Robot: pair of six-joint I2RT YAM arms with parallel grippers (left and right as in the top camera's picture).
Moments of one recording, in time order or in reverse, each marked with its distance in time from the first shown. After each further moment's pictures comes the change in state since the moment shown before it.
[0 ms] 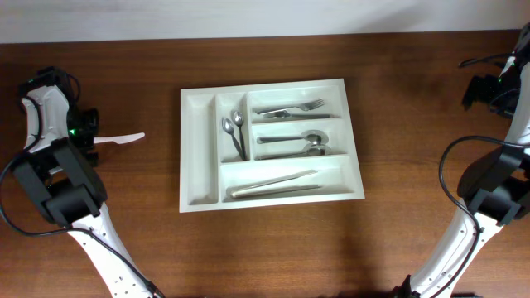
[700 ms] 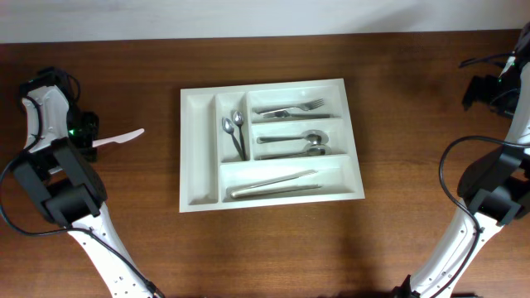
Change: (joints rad) left arm 0.001 0.002 0.000 -0.001 -0.018 0.050; right arm 0.000 0.000 0.000 0.000 0.000 0.000
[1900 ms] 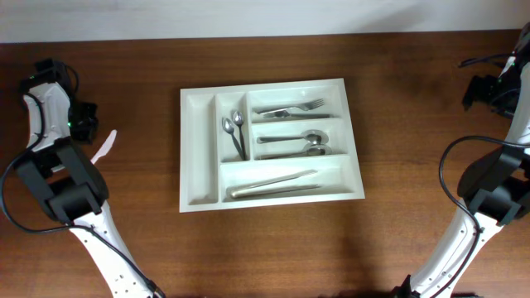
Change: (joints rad) left arm -0.011 0.031 0.066 0.078 0.025 0.217; right arm 0.000 0.000 0.000 0.000 0.000 0.000
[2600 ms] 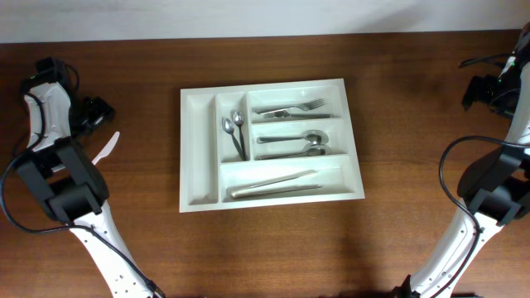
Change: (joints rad) left arm 0.001 0.000 0.000 0.034 0.066 0.639; right arm 0.000 0.000 0.000 0.000 0.000 0.000
